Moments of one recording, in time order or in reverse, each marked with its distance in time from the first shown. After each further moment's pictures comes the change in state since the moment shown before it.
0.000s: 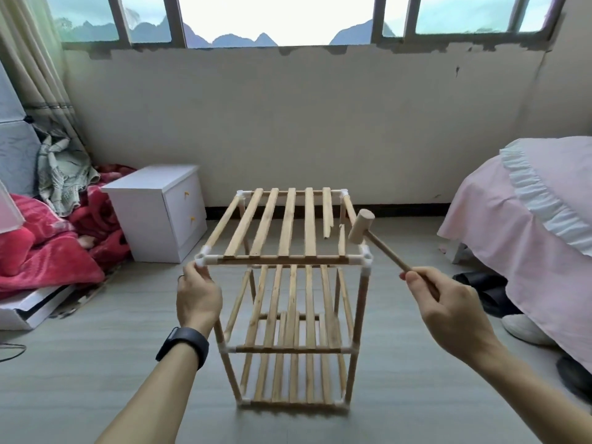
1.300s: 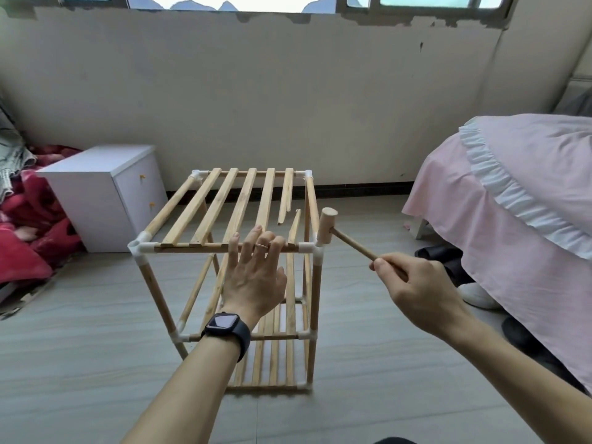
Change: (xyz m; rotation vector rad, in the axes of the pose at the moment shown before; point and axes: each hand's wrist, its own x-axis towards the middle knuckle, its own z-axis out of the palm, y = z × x) left_hand -0.084 0.077 0.073 0.444 -0.160 1.016; right_hand -0.004 0.018 -0.021 -0.168 -0.068 0.048
